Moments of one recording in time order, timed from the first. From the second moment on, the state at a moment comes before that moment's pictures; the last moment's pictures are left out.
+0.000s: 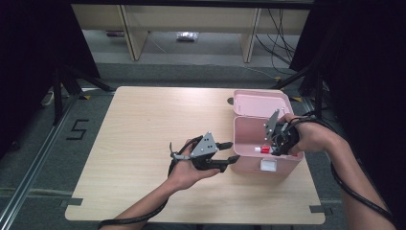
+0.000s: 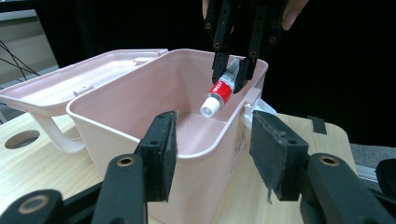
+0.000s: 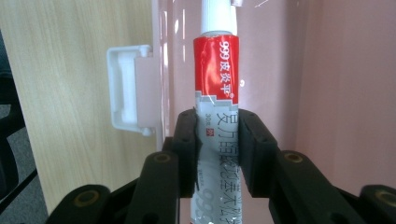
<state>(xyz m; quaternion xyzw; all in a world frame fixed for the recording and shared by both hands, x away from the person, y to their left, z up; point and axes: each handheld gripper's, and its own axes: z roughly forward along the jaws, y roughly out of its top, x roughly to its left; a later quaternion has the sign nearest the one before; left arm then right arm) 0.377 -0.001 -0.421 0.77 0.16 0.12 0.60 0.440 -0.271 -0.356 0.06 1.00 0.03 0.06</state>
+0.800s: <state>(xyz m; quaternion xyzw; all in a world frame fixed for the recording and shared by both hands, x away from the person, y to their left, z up) 0.377 0.000 -0.421 0.77 0.16 0.12 0.60 0.449 -0.269 -0.370 0.05 1.00 0.02 0.05</state>
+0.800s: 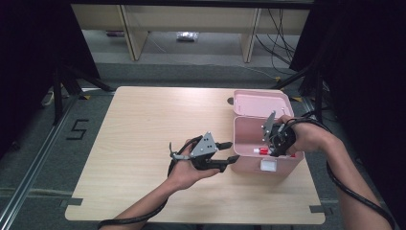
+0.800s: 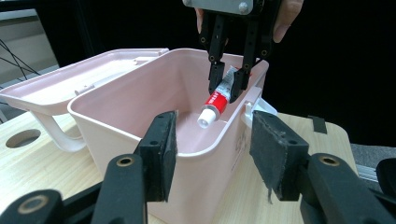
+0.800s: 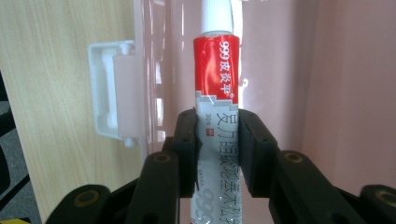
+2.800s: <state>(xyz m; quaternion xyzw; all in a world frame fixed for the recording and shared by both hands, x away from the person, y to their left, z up) 0.375 -0.003 -0.424 0.77 0.16 0.12 0.60 0.464 -0.271 -0.397 0.05 1.00 0.02 0.03</state>
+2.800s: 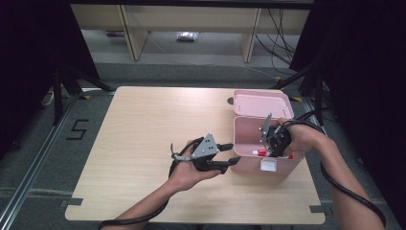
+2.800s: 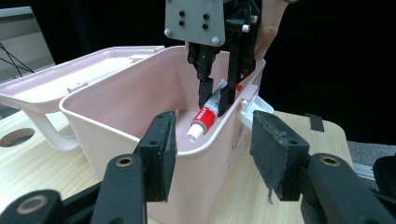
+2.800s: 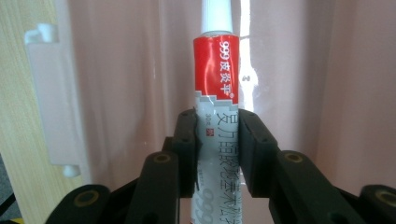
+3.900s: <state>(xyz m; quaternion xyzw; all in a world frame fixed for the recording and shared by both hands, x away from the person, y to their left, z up) 0.375 -0.004 -0.423 0.78 0.15 0.12 0.60 0.467 -0.272 -0.406 0.08 1.00 0.02 0.02</state>
